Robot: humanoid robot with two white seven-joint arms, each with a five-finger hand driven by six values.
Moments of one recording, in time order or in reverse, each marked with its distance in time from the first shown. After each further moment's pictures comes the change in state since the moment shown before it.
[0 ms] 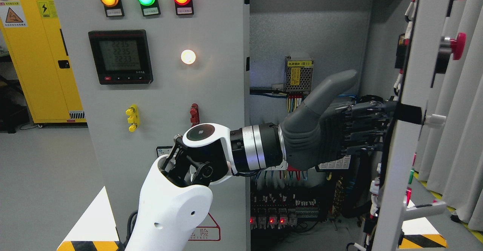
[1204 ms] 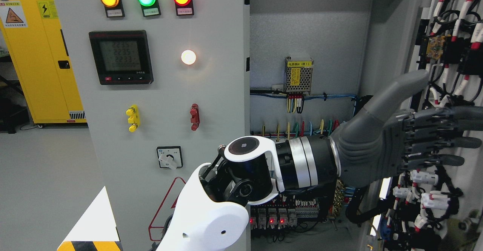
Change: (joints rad) left arm -0.043 -0.056 -0.154 -0.025 0.222 -0.059 0.181; right arm -0.001 0.000 -0.001 0.000 0.000 0.000 0.000
